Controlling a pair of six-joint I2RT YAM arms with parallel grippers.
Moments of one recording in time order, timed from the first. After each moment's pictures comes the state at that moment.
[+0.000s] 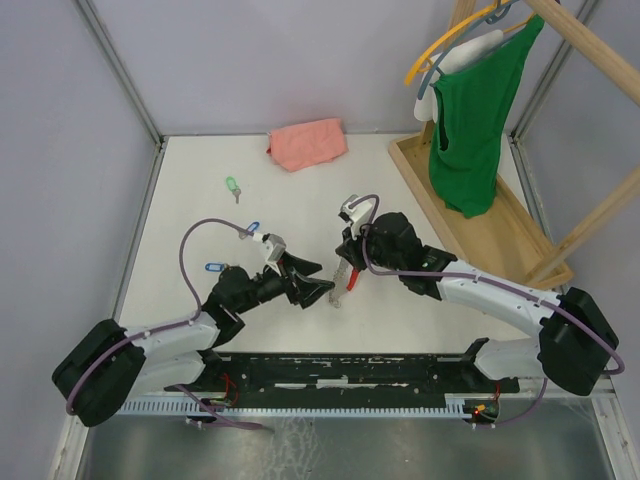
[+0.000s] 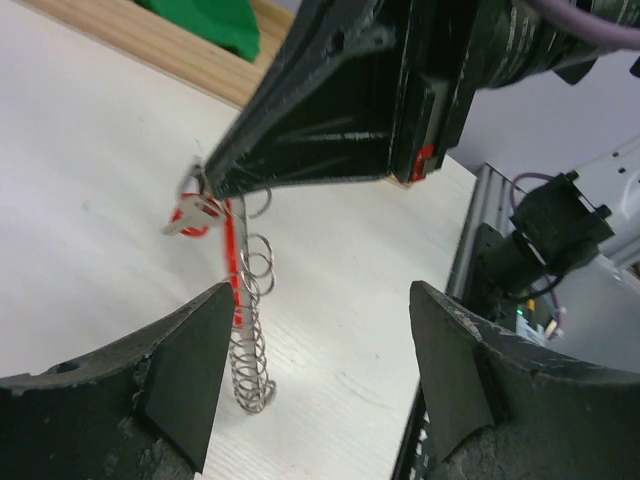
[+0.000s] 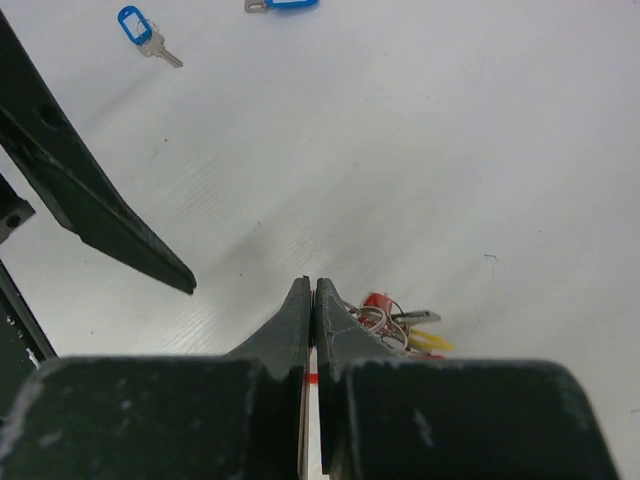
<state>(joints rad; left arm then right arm) -0.73 1.11 0.17 0.97 0.40 -0.48 0.82 1.29 0.80 0.06 -0.09 0.07</state>
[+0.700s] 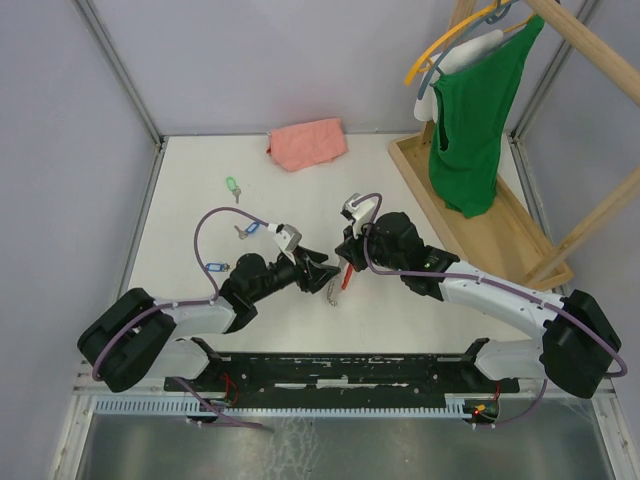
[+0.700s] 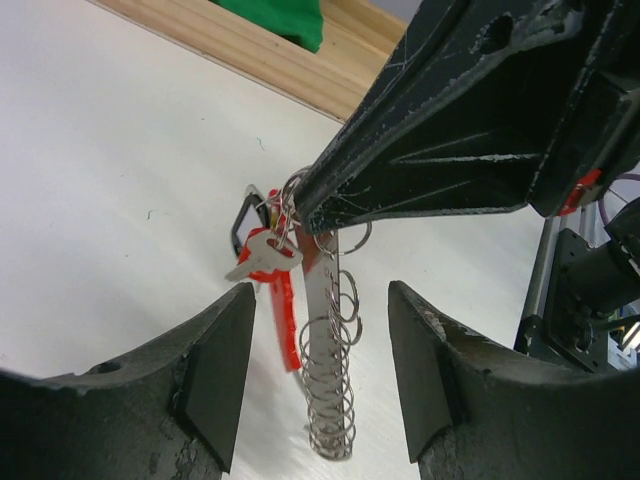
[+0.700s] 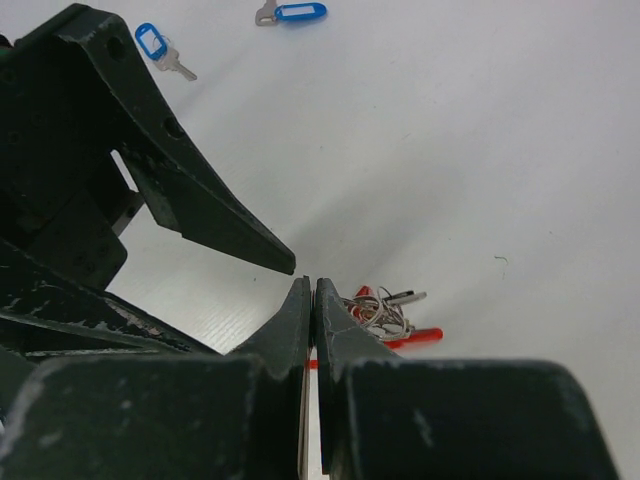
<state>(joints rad) -0.73 1.28 0.28 0.97 0.29 -0.35 0.82 1.27 0.79 0.06 -0.10 0.11</state>
